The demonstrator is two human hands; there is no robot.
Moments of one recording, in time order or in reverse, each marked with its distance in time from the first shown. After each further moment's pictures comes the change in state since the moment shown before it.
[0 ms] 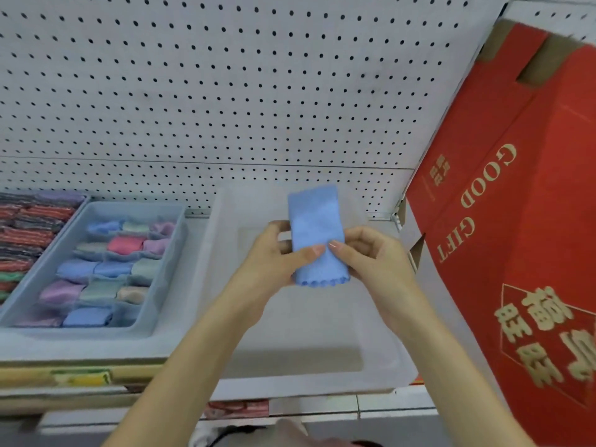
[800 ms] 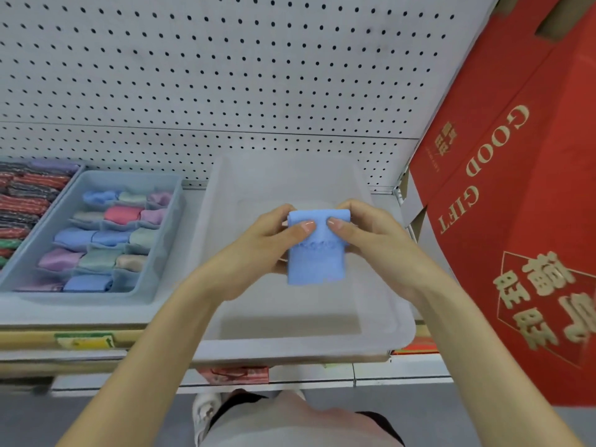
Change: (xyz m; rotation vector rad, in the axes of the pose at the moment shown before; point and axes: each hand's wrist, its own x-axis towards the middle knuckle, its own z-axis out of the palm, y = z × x) left_hand -0.017 -0.007 -0.016 0.127 -0.260 -0.045; right_hand -0.004 0.008 -0.013 -0.183 -0.309 -0.003
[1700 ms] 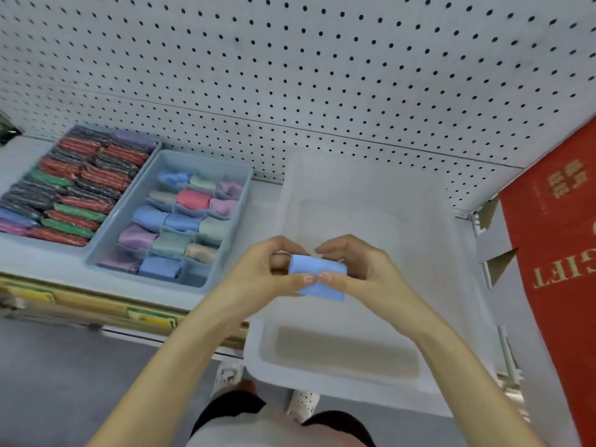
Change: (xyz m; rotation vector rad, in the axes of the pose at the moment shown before) left_hand -0.029 -0.025 -0.089 -0.027 0.307 -0.118; right_hand 0.063 0.010 0.083 -0.074 -0.239 0.032
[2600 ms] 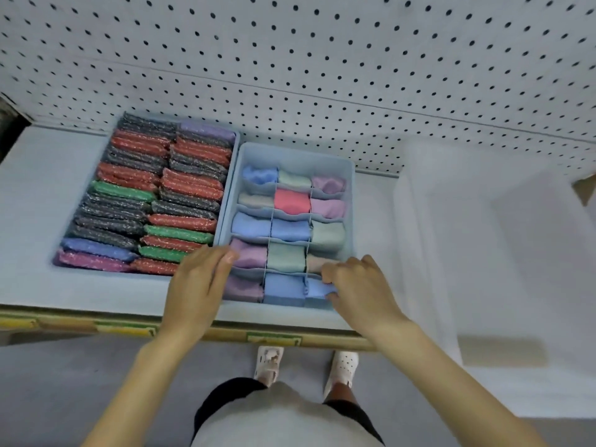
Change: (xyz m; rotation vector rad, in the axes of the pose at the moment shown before) left_hand 0.030 -0.132 -0.307 0.715 0.323 0.380; right_hand 0.141 0.018 0.226 -1.255 -0.004 0.026
